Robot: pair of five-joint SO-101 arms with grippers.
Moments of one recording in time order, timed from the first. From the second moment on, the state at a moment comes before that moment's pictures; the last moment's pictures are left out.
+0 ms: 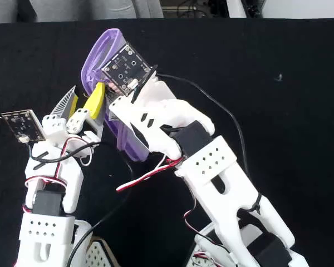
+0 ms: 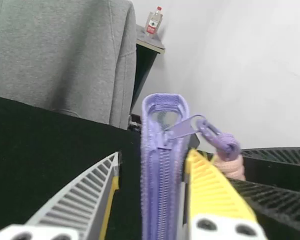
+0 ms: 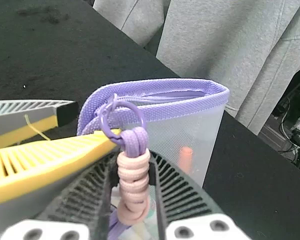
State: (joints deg) left arm 0.6 -78.0 71.1 16.5 19.7; right arm -36.0 -27.1 21.0 41.7 17.0
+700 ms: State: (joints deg) left arm 4.7 -78.3 71.0 16.0 9.3; right arm -33.7 -32.4 21.4 41.7 17.2
